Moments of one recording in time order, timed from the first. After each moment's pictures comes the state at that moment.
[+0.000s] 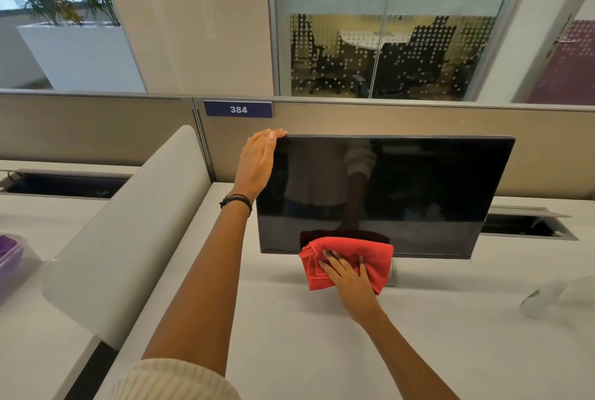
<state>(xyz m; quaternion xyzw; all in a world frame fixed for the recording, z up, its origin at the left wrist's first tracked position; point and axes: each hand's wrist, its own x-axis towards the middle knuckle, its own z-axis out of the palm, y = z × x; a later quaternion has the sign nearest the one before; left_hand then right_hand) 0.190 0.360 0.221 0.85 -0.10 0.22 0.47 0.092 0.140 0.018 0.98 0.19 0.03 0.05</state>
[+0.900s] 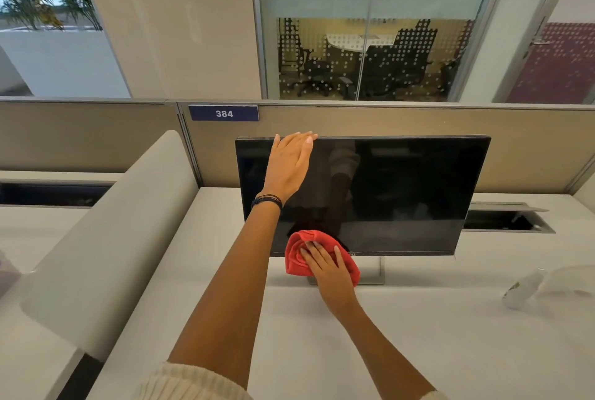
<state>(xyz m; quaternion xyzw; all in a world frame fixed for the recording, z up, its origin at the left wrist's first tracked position) 0.178 0.275 0.234 0.89 -0.15 0.21 0.37 0.102 0.152 0.022 0.98 0.20 0.09 -0.01</state>
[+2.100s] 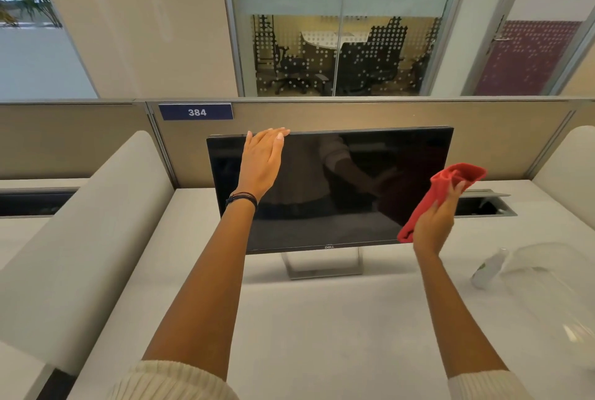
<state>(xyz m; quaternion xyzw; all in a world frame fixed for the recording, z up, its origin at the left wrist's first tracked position) 0.177 0.279 0.237 0.88 -0.14 0.23 0.39 0.124 -0.018 0.125 0.70 -0.21 0.40 -0.56</state>
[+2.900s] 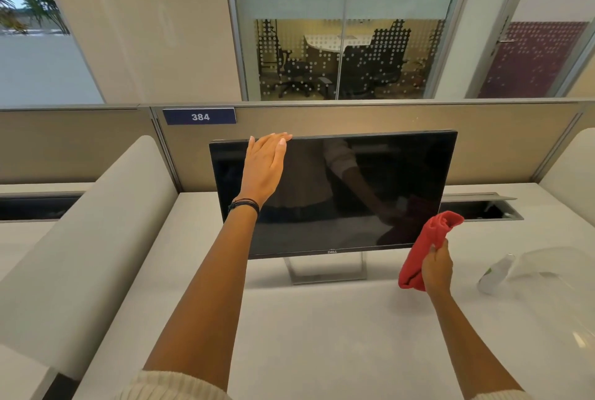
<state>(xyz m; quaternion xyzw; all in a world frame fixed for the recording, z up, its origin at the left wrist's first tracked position) 0.176 0.278 0.236 0.88 -0.14 0.24 0.39 0.098 -0.042 0.045 0.70 -0.33 0.18 -0.61</state>
